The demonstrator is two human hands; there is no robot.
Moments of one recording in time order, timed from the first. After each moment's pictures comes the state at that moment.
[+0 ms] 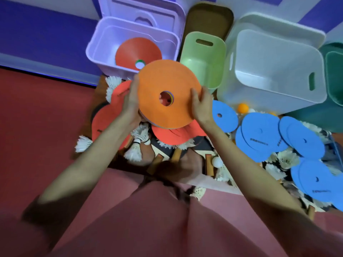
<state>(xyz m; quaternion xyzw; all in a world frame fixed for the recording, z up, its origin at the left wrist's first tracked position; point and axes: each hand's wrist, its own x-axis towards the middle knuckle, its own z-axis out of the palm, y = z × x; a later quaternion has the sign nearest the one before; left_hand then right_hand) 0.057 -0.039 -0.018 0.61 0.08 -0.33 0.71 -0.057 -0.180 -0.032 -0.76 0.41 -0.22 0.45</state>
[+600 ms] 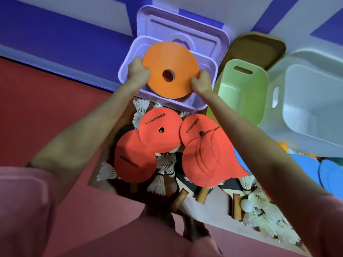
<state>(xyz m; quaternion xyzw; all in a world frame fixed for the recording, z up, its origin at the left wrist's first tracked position) 0.291 -0.067 -0.048 0.88 -0.11 -0.19 0.43 0.178 -0.234 -0.068 -0.82 0.39 -0.05 0.41</state>
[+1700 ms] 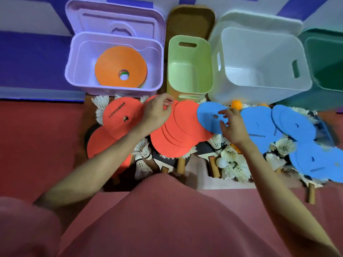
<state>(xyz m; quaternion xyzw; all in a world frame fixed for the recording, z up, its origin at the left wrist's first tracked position) 0.076 -0.100 -0.060 0.77 -0.40 -0.25 0.42 -0.156 -0.243 -0.066 -0.87 0.43 -0.06 0.24</state>
